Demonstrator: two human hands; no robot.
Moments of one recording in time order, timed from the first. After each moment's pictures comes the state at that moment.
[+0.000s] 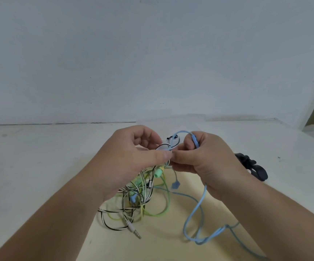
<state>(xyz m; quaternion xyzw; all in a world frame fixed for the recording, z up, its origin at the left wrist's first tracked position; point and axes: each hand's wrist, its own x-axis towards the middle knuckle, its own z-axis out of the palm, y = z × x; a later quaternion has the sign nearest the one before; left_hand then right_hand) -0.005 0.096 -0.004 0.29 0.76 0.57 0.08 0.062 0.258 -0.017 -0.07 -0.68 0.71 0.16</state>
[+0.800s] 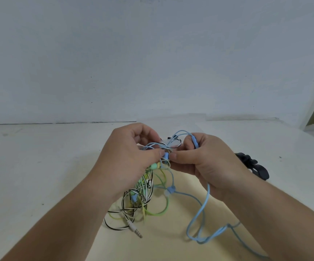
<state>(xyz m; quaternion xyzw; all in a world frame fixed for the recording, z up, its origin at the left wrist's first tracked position) -0.002 0.104 -0.008 0.25 0.79 0.56 -0.02 0.058 0.258 -0.019 -0.05 -0.66 0.74 0.13</state>
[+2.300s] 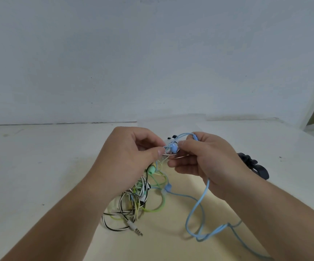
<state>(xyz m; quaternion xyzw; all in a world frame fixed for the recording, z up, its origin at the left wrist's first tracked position) -0.002 0.100 -0.006 0.29 0.79 0.54 -0.02 0.057 0.262 -0.018 -0.10 -0.67 0.73 0.11</state>
